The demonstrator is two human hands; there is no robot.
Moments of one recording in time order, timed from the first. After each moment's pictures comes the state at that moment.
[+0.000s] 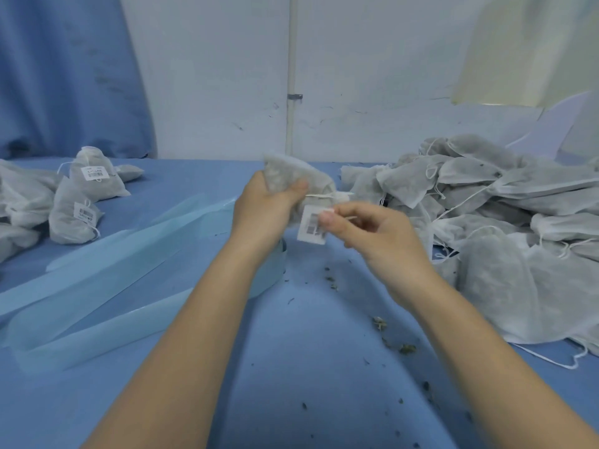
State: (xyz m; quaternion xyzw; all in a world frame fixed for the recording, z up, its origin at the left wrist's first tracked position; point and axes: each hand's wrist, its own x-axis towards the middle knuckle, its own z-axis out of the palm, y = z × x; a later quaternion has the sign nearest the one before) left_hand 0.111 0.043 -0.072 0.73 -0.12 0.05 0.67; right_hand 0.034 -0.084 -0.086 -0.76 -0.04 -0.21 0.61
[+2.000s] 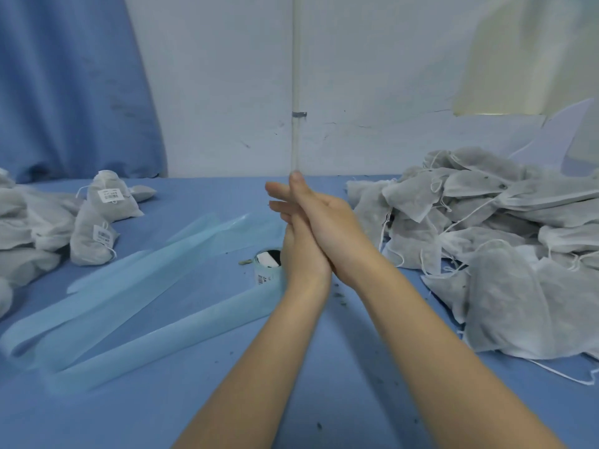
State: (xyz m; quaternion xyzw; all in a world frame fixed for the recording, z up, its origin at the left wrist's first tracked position) left_hand 0.084 -0.005 -0.087 0.60 -0.12 0.08 0.79; right_hand 0.071 -0.033 -0.058 -0.74 -0.05 -0.12 0.66
